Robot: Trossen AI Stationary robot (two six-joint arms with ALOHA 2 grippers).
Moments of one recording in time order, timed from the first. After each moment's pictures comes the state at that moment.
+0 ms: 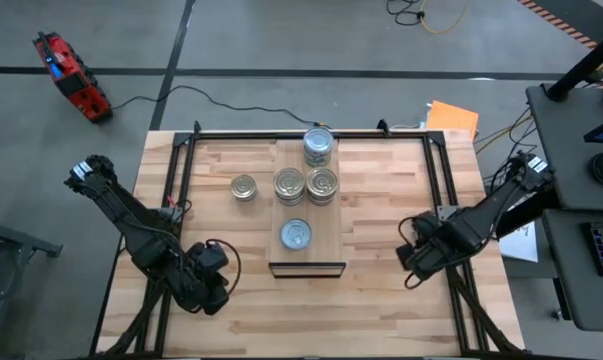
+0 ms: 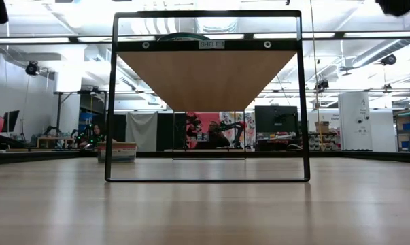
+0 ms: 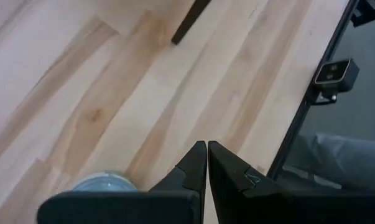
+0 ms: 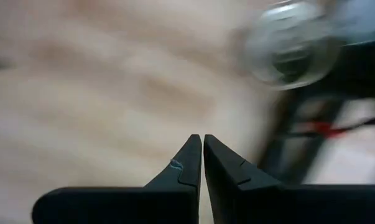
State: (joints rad) left arm -0.79 1.27 1.07 -0.91 -0.28 -1.38; right arm 0.64 1.29 1.15 -1.46 0.05 1.84
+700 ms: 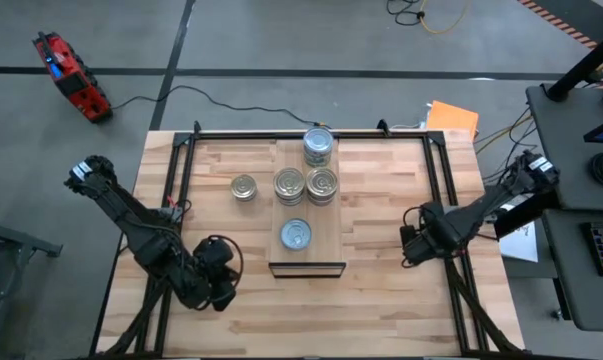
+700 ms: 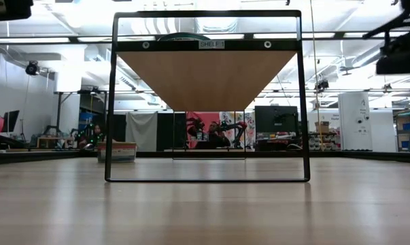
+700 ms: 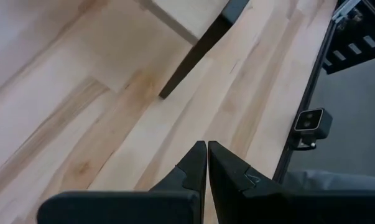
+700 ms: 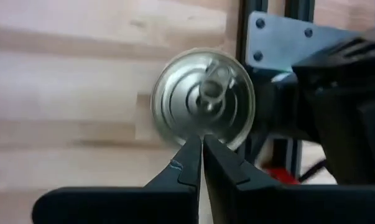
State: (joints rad) left arm -0.77 1.27 1.06 -0.81 -0.44 -1.32; right arm 0.53 1.24 0.82 -1.48 0.11 2.02
